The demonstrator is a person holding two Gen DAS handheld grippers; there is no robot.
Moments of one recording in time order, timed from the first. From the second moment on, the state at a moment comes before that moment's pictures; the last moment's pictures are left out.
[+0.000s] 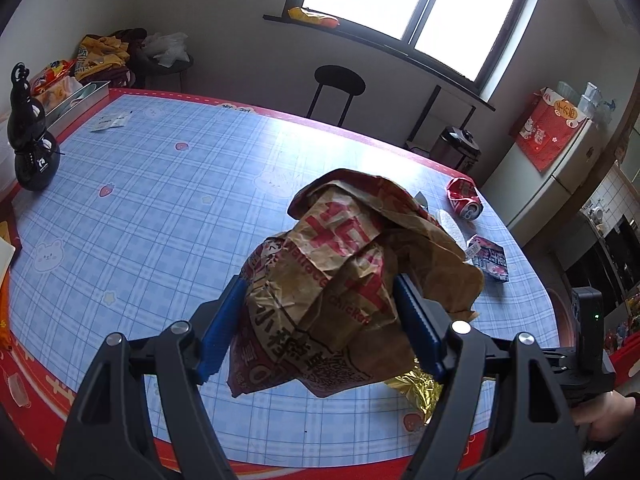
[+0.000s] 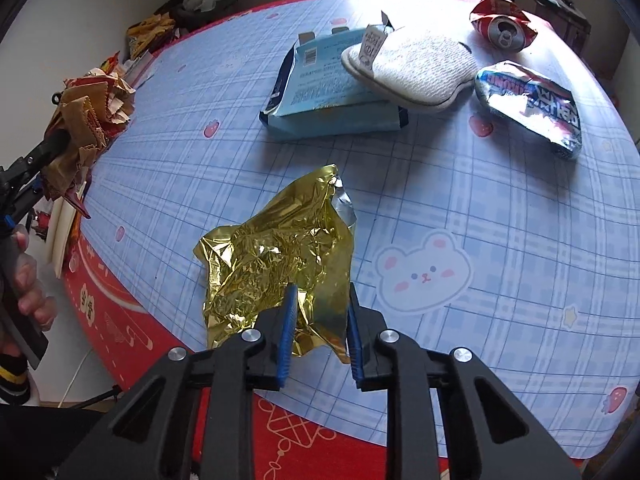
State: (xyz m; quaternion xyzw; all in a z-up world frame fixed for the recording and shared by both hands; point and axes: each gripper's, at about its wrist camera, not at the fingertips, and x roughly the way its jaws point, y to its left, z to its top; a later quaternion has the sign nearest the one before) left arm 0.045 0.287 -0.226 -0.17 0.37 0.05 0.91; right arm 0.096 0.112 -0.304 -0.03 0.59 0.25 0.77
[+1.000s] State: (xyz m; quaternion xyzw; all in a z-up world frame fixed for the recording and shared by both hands) left arm 0.114 0.081 -0.114 -0.12 0.29 -0.07 0.95; right arm 0.084 -0.235 -0.103 0.07 0.35 0.03 0.93
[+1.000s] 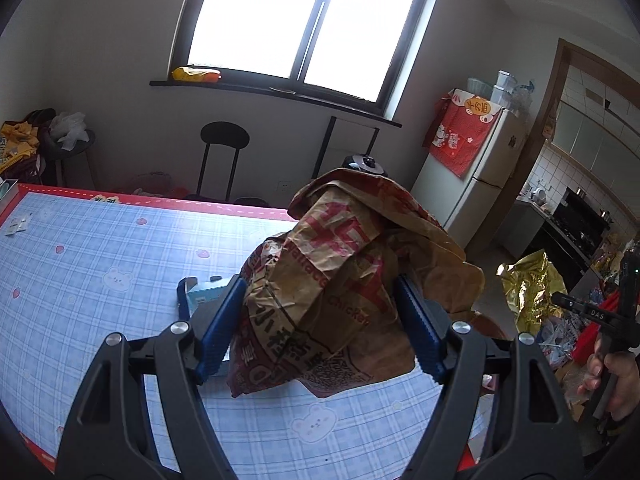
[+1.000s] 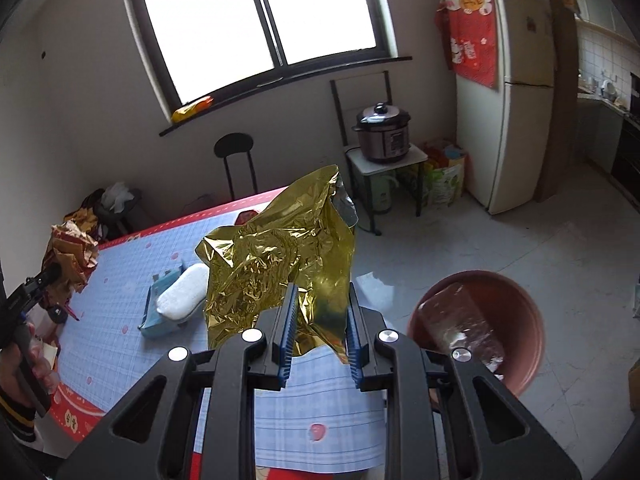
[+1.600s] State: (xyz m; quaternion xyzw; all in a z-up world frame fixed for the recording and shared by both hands) left arm 0.128 -0.027 -0.107 -0.11 0.28 -0.09 0.95; right arm 0.089 -0.389 -0.057 0.02 0.30 -0.08 0.95
